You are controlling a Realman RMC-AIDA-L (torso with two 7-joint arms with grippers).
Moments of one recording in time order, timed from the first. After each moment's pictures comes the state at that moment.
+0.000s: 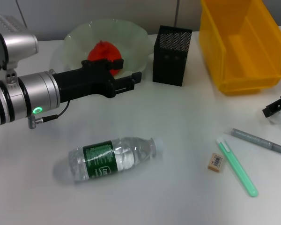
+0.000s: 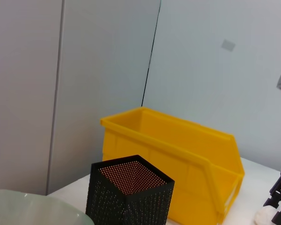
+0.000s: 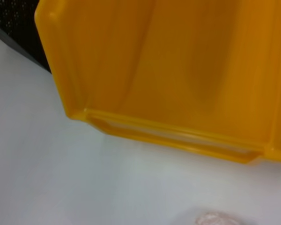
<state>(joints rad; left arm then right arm) -0.49 -2.07 -1.69 -0.86 1.45 -0.95 1.58 0.72 1.88 -0.73 -0.75 -2.78 -1.42 2.38</state>
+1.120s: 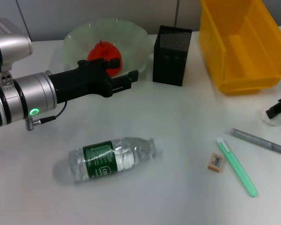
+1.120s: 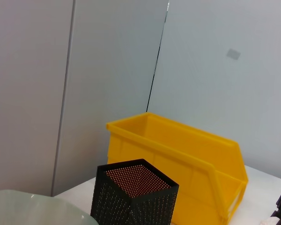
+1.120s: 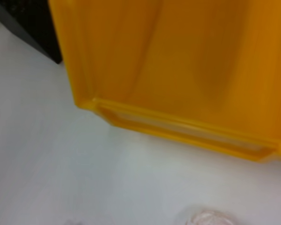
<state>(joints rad) -0.47 -2.07 -1.70 -0.86 1.41 -0.95 1.60 0.69 1.93 -0.76 -0.84 -2.79 -1.43 2.37</state>
